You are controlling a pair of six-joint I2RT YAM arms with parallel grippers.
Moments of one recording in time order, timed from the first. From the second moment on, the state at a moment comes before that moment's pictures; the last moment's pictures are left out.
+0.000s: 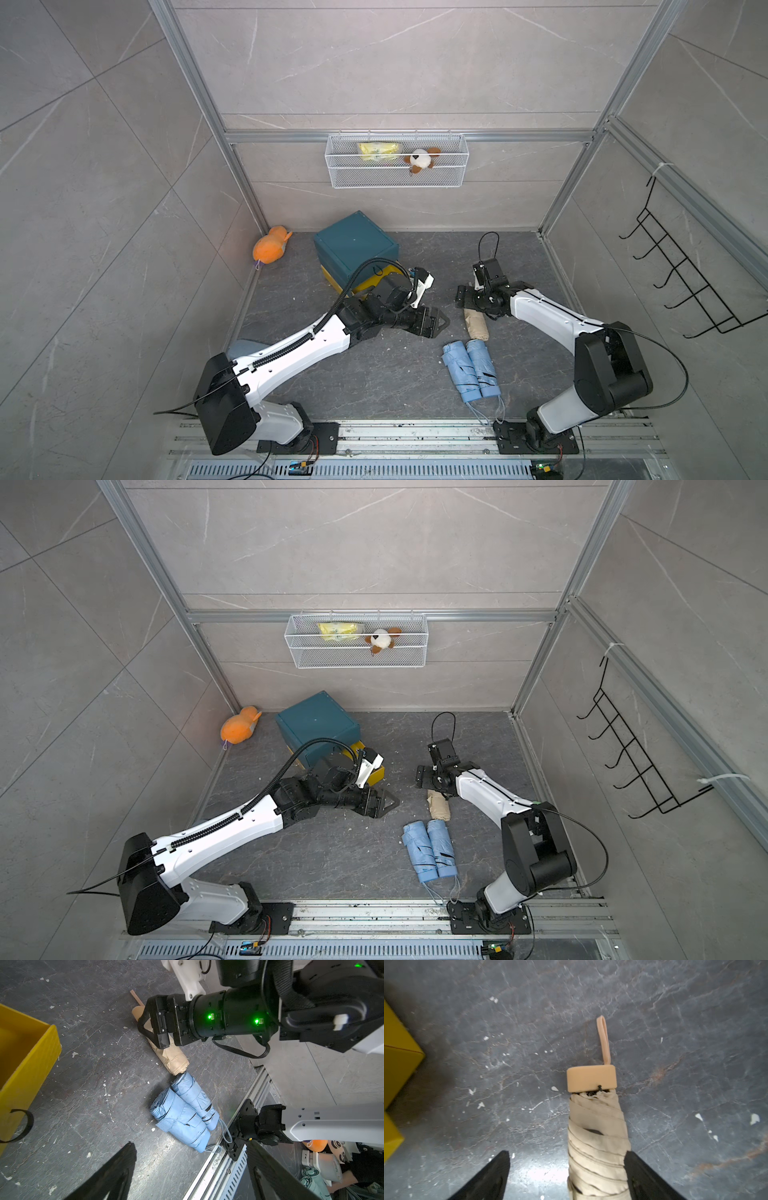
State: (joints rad) left arm -0.92 1.37 1.16 -0.43 0.30 -0.52; right arm 0.33 1.59 1.02 -0.48 0.04 0.43
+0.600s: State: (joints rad) left arm -0.92 1.37 1.11 -0.41 0.30 -0.53; right arm 0.30 1.78 1.04 -0.48 0.08 0.39
